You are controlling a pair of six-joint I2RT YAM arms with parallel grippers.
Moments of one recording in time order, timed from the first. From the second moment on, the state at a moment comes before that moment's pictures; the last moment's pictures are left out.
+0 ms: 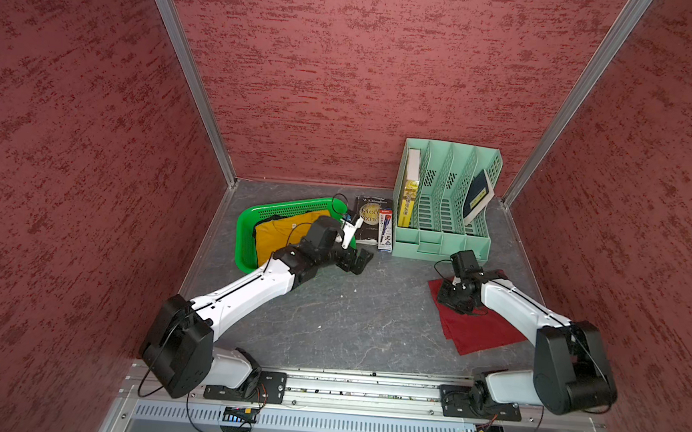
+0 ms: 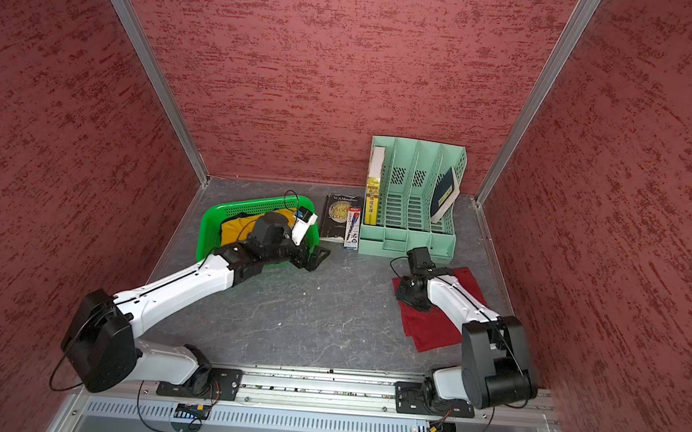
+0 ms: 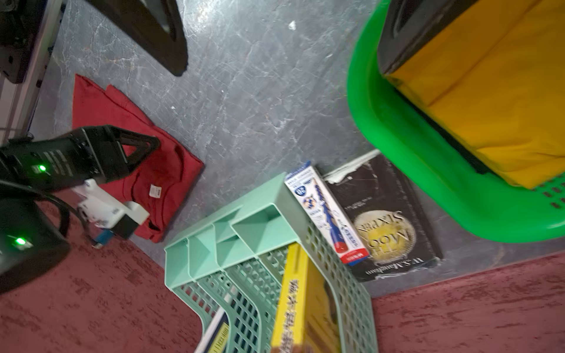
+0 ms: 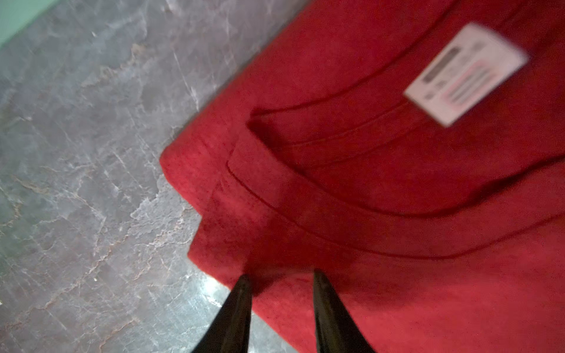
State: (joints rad) left arm -0.66 1.37 0.93 -0.14 0.12 -0.15; right arm 0.20 1.43 0.75 -0.64 -0.10 0.62
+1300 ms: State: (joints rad) left arm -0.98 1.46 0.54 0.07 0.35 -0.49; right arm 0.82 1.01 0.91 -0.96 0.33 0.92
